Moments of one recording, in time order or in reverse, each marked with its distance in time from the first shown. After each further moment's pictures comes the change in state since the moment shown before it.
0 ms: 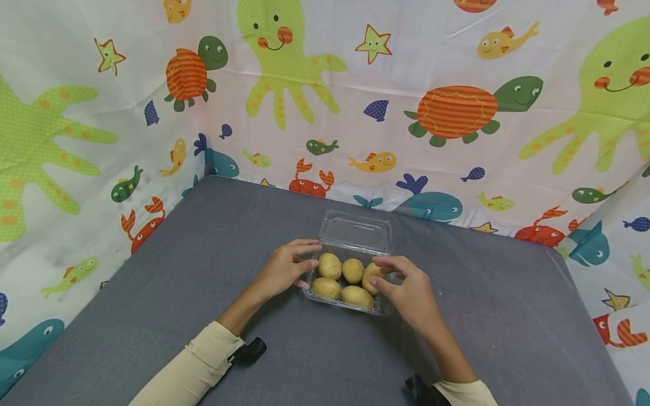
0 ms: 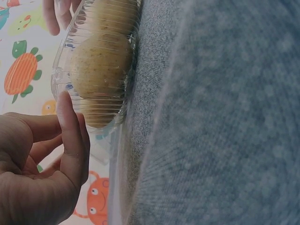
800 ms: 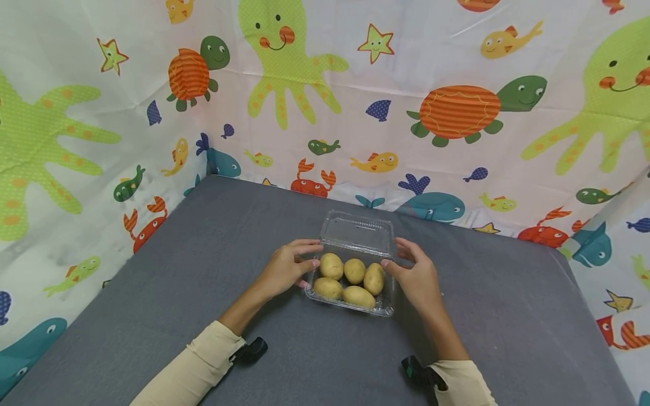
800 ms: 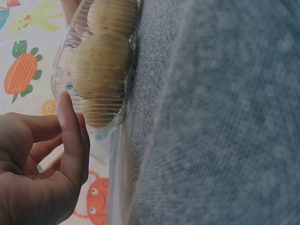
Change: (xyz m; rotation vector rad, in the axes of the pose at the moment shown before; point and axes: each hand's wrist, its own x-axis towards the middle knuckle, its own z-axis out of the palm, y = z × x) left_hand 0.000 0.000 0.000 0.015 -0.005 0.002; right_hand 0.029 0.022 -0.005 0.117 0.019 0.277
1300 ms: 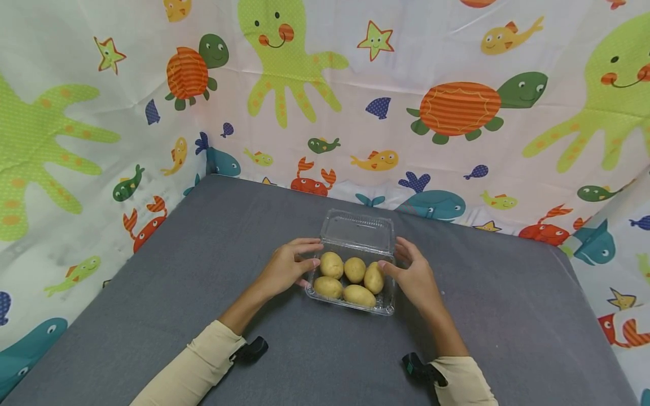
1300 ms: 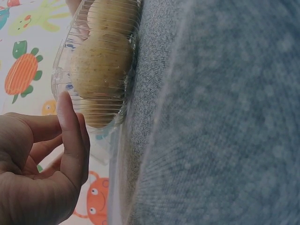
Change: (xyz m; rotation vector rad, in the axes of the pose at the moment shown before) left_hand 0.000 0.001 0.001 -0.005 -0.002 -0.007; right_hand 0.006 0.012 0.000 0.018 -0.141 0.052
